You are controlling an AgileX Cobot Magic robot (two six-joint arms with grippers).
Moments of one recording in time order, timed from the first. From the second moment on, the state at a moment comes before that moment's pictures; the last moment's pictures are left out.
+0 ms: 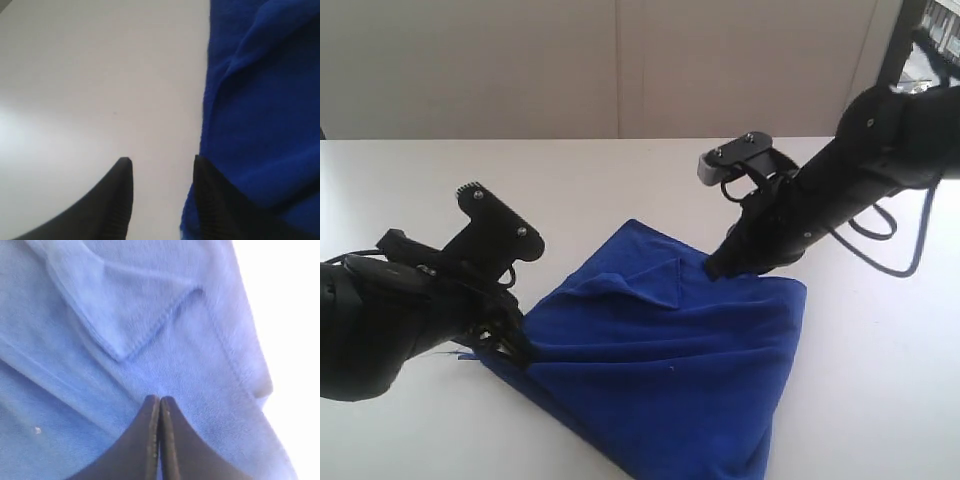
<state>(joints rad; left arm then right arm) -0.80 1.57 -0.69 -1.66 -0.51 1.79 0.17 1.76 -1.13 0.49 0.62 -0.72</state>
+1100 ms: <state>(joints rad) -0.70 1.77 -0.85 -1.17 -0.15 1.43 0.63 1.73 -0.81 0.33 0.70 -0.50</state>
